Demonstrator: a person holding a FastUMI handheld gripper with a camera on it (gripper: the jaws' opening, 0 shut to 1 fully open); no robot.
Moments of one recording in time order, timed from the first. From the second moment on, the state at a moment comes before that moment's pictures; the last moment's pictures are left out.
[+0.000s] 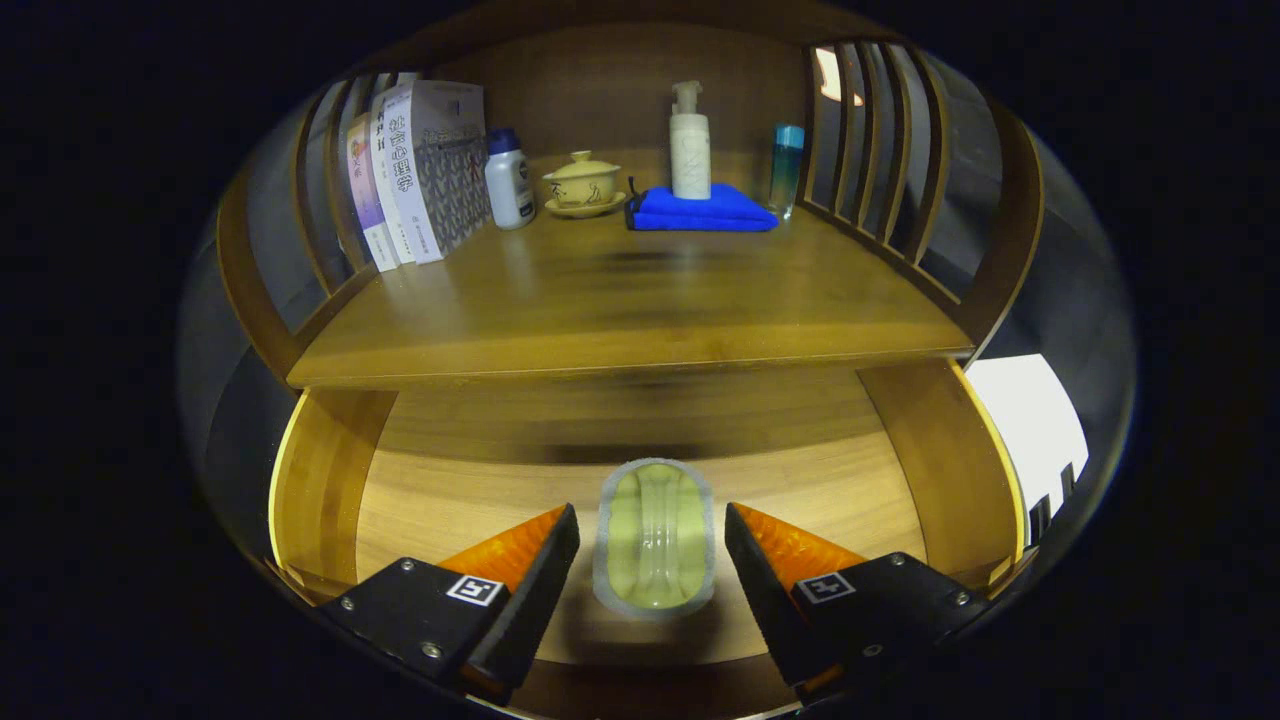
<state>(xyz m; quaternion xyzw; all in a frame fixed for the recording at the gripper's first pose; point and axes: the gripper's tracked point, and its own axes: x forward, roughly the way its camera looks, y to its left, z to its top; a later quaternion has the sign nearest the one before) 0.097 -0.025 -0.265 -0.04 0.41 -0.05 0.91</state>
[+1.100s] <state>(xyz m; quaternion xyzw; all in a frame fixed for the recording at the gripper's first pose) 0.076 -0.018 -0.282 -0.11 0.41 -0.02 0.91</state>
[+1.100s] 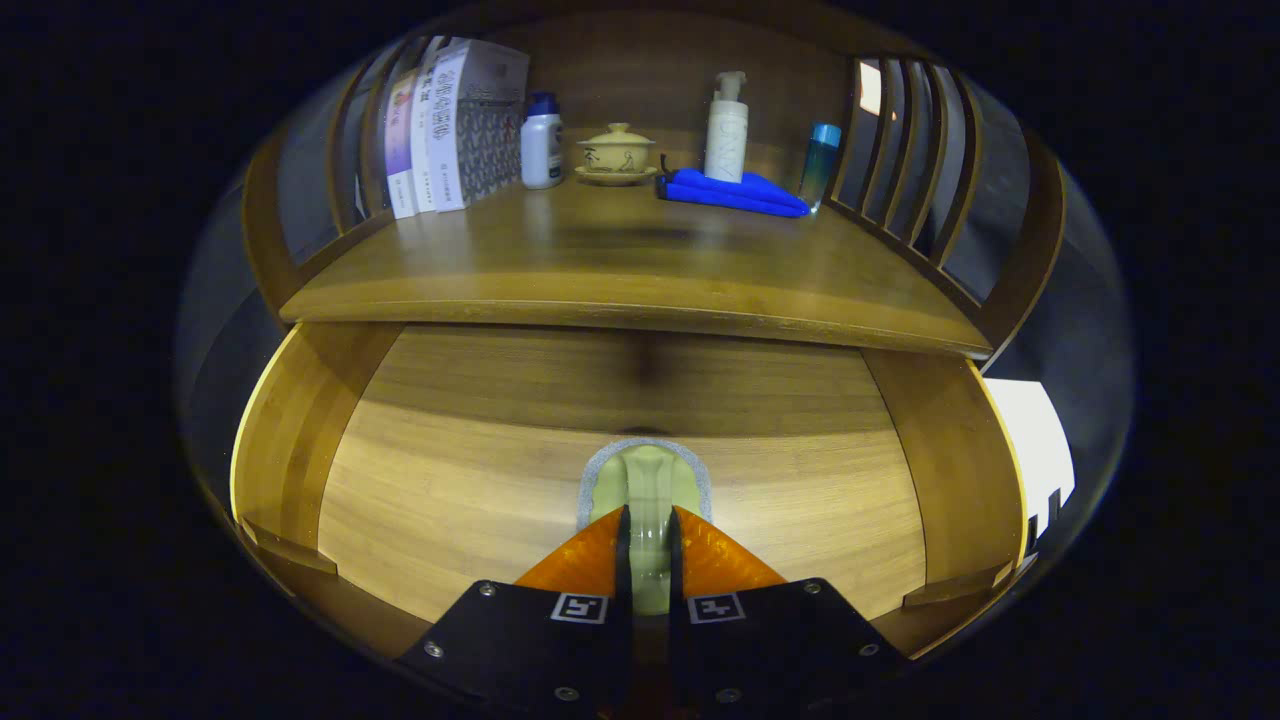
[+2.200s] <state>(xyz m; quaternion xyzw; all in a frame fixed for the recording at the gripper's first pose) 0.141 -0.004 -0.129 -0.13 0.24 -0.02 0.96</state>
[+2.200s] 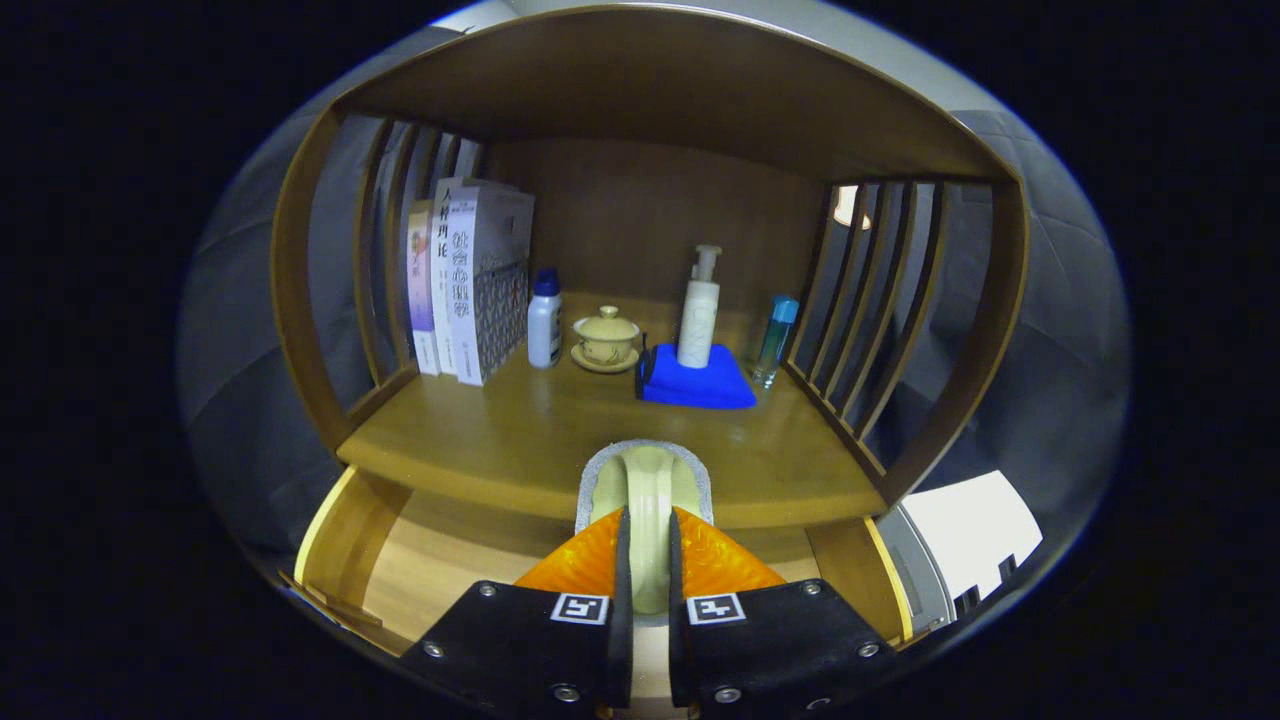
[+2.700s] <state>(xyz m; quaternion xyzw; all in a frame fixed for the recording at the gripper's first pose) 0.218 0.020 -0.143 -0.12 0.23 0.01 0.96</state>
